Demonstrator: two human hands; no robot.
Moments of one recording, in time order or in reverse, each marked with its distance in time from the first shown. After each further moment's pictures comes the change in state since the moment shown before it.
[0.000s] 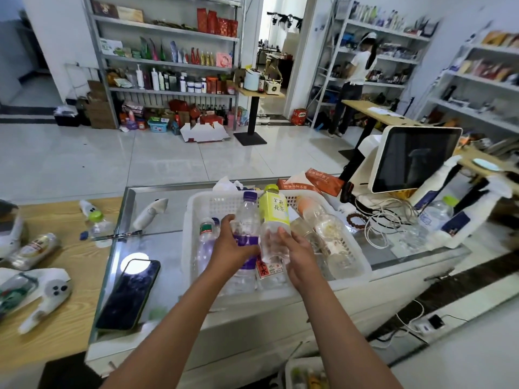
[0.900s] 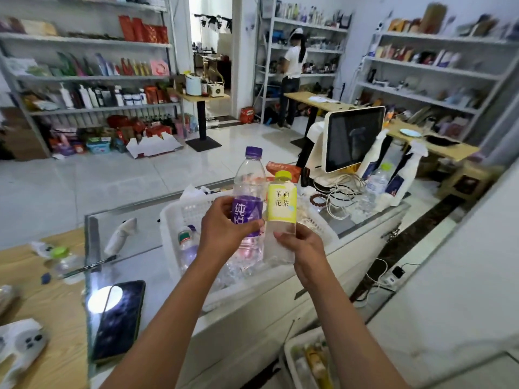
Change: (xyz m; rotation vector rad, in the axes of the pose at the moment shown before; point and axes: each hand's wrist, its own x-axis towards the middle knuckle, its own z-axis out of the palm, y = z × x) left_hand -0.042 0.080 -0.013 0.007 -0.078 0.262; right_hand -0.086 -0.032 -0.010 -0.050 0.186 -0.182
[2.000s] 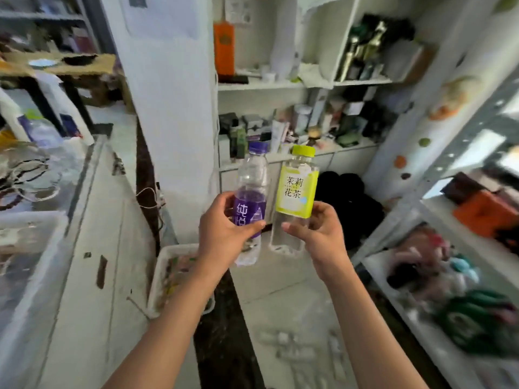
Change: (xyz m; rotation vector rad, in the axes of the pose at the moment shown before) left_hand -0.286 0.061 0.153 -0.153 -1.278 0.357; right_hand -0.425 -0.010 -0.117 -0.172 1.496 -0.247
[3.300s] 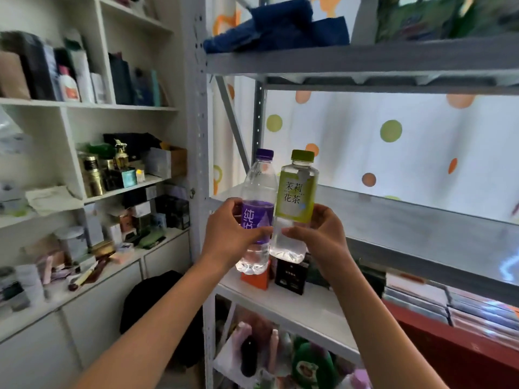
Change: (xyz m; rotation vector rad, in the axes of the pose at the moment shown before) left_hand -0.038 0.328 0.454 -0.241 -0.670 0.482; right_hand 0.036 -0.148 -0.503 -0.113 0.710 -0.251
